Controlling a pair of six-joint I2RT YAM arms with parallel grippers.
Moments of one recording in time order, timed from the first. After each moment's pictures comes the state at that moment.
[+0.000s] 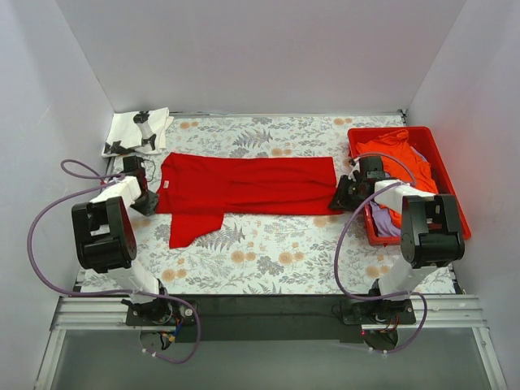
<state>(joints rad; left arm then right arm) 0.20 1.68 0.99 -0.52 -0.21 -0.87 0.09 1.67 0.88 -0.27 -0.38 0.34</state>
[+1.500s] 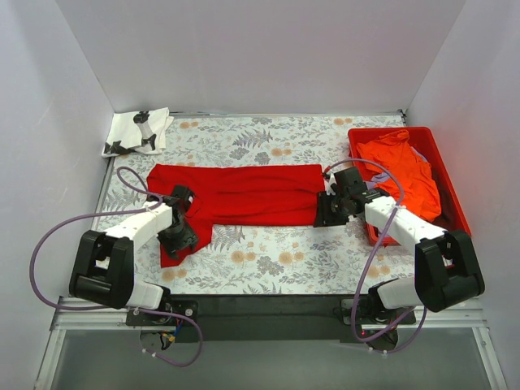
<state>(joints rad) -0.26 1.40 0.74 -0.89 -0.19 -0.88 0.38 1.37 0.80 -0.49 -0.26 0.26</state>
